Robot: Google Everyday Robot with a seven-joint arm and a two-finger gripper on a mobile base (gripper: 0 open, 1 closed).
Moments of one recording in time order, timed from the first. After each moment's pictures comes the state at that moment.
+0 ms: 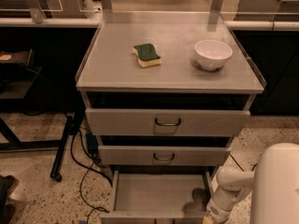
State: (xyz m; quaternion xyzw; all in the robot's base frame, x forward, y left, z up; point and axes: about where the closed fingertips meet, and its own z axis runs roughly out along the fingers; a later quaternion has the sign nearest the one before) arm 0.351 -0.243 0.281 0.31 -0.91 -0.22 0.14
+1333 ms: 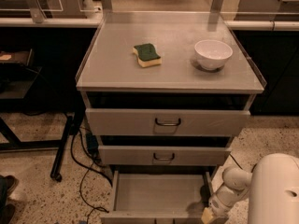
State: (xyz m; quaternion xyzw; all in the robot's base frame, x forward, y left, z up) arm 0.395 -0.261 0.237 0.20 -0.94 -0.24 0.11
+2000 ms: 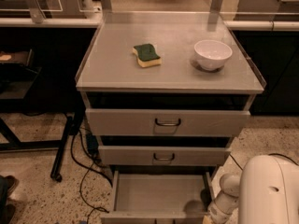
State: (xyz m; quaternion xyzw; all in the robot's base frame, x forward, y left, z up) arm 0.370 -0.264 0.200 0.18 -0.94 -0.23 0.15
